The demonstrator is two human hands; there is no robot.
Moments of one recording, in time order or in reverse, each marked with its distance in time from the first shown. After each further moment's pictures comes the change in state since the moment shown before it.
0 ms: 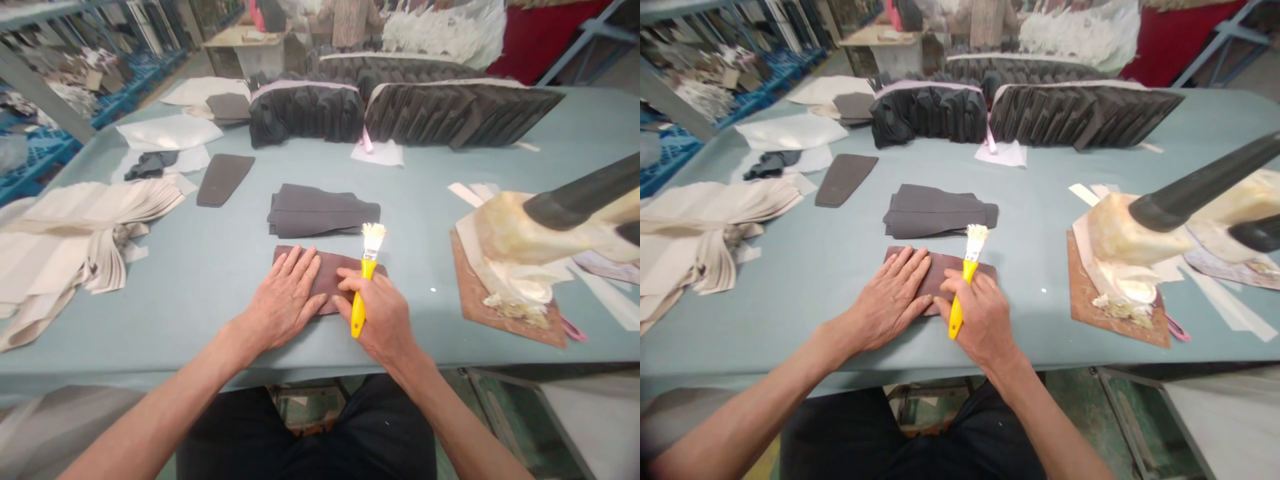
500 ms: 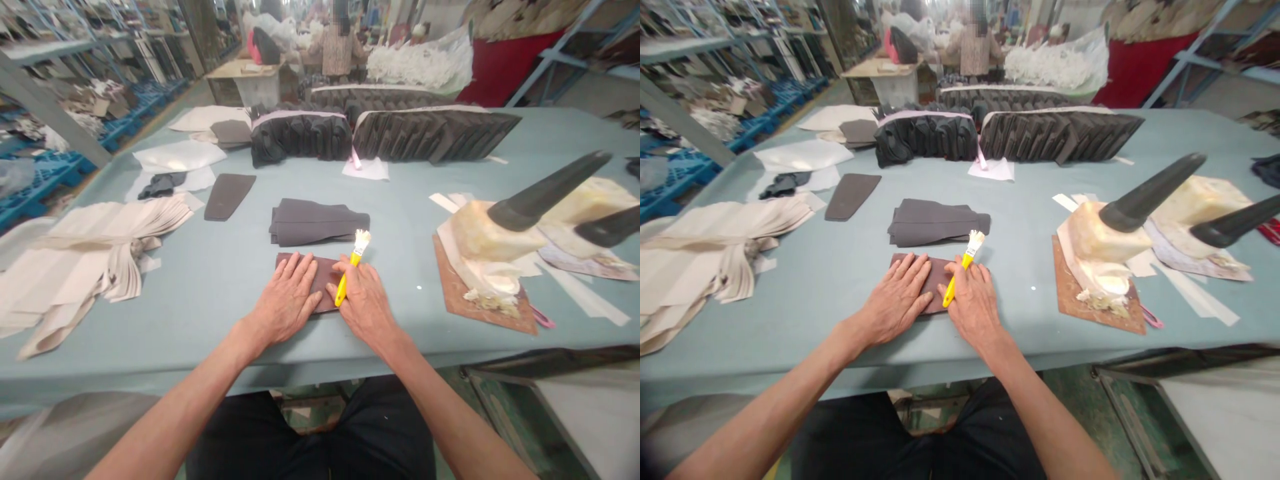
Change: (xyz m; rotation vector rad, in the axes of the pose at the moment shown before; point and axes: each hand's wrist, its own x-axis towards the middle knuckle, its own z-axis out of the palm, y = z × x) left_hand 0.002 0.000 0.002 -0.049 0.043 -0.028; right_hand 0.002 0.010 0.021 -0.149 -0.131 0.146
